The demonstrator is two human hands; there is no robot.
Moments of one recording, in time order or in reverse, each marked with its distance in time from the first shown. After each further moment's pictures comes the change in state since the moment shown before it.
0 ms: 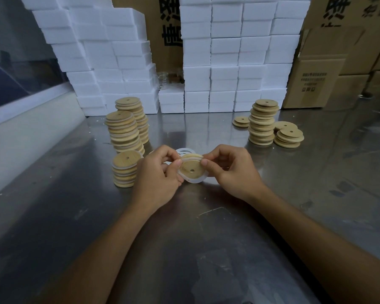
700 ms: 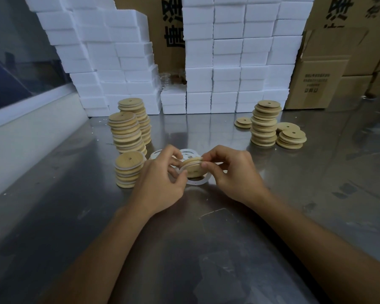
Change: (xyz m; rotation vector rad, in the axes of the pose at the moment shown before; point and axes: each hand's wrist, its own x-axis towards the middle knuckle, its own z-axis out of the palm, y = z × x) left_hand -0.002 0.001 -0.008 0.195 -0.126 0.121; right_hand -0.002 -0.005 -0.002 -0.286 -0.017 -0.231
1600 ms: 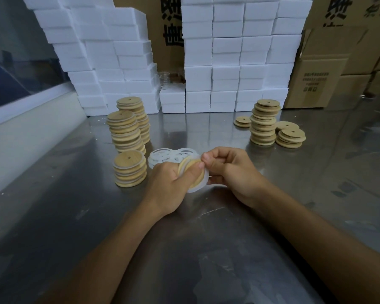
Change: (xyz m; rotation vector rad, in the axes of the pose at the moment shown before) left_hand -0.003 0.012 0.012 -0.269 -0.095 -0.138; right_hand 0.002 -0.014 -0.001 0.778 -0.138 0.471
